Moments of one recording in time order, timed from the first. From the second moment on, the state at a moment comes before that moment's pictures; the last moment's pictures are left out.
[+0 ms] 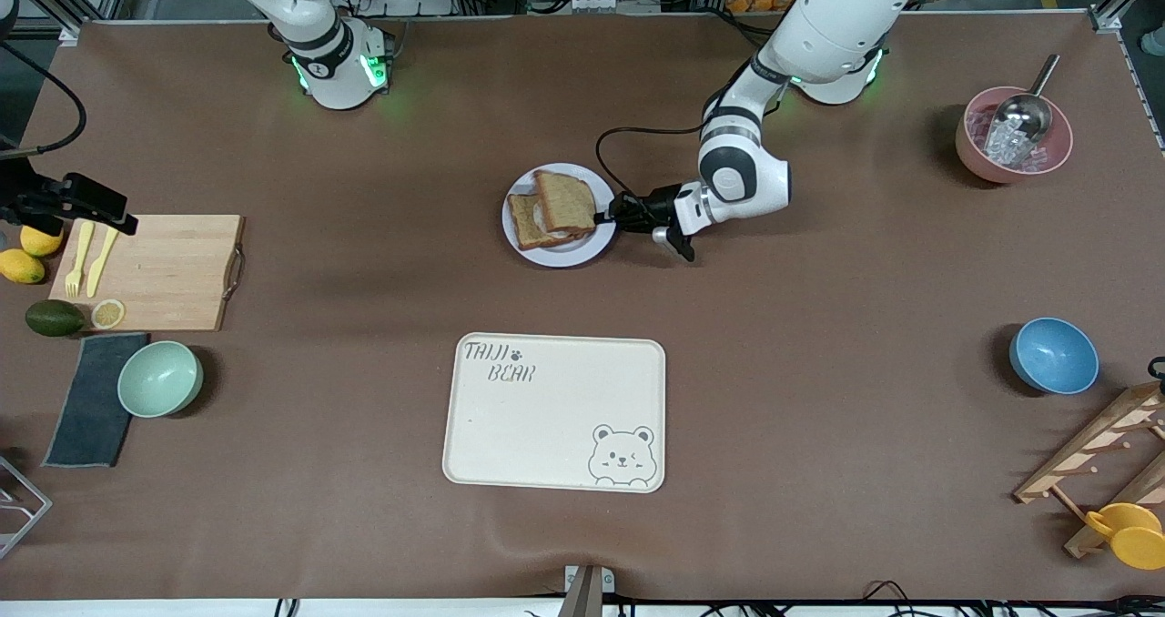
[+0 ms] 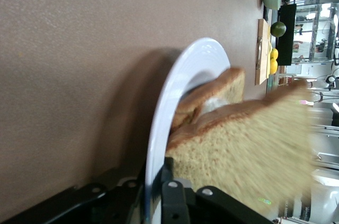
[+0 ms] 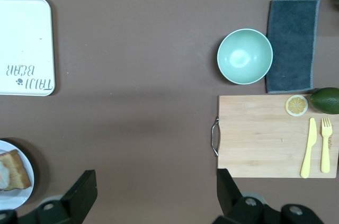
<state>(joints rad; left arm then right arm) -0.42 0.59 -0.32 -2.23 -1.99 2.39 1.30 -0.04 0.03 -0.06 -1.60 0.04 1.60 -0.09</state>
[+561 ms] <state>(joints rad) -0.40 0.58 -0.32 -2.22 -2.04 2.40 1.31 -0.04 0.03 -0.06 -1.60 0.03 1.60 -0.09</state>
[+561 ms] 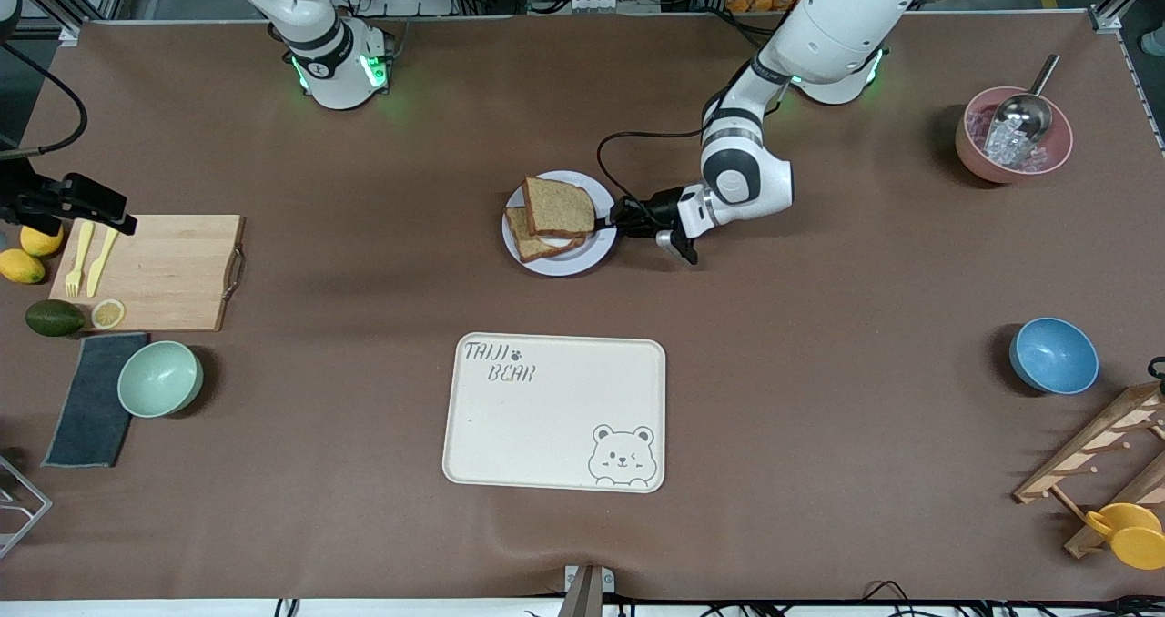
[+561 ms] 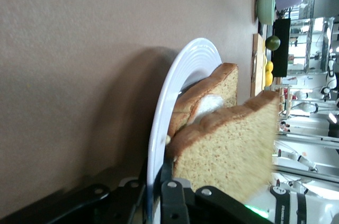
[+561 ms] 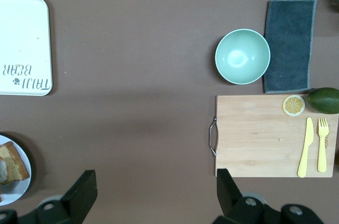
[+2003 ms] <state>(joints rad) -0.38 0.57 -0.29 -1.96 -2.50 2.52 1.31 -0.04 0.03 -0.06 -1.60 0.03 1.60 -0.08</state>
